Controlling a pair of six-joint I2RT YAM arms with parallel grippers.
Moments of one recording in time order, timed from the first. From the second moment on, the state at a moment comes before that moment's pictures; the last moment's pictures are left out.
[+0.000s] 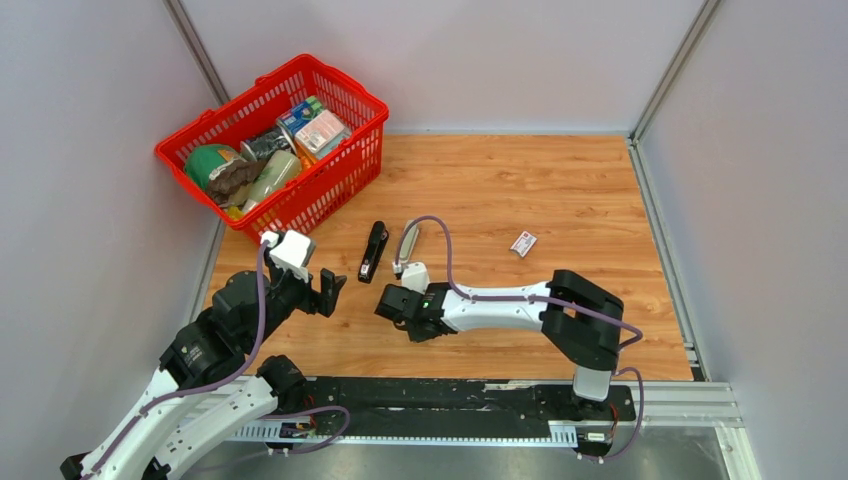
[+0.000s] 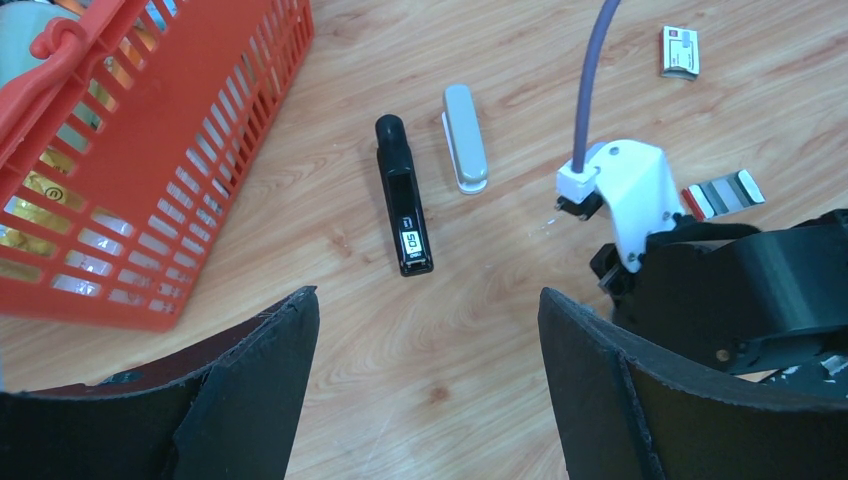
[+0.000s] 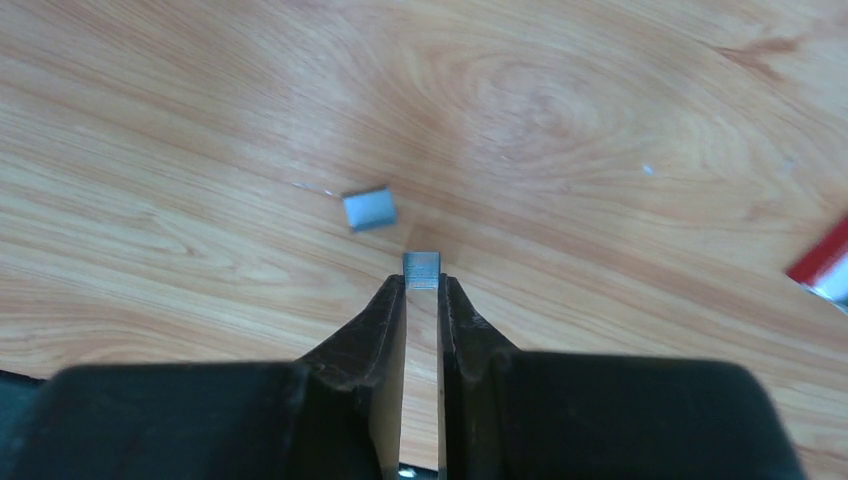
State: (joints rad) left arm -0.76 0.43 0.83 -0.71 -0.27 -0.08; right arm 1.25 1.85 1.21 -0.62 0.35 0.87
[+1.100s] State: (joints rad) left arm -0.76 0.46 0.83 -0.71 -0.27 -0.08; right arm 0.92 1.40 0.82 -0.71 0.47 0.92
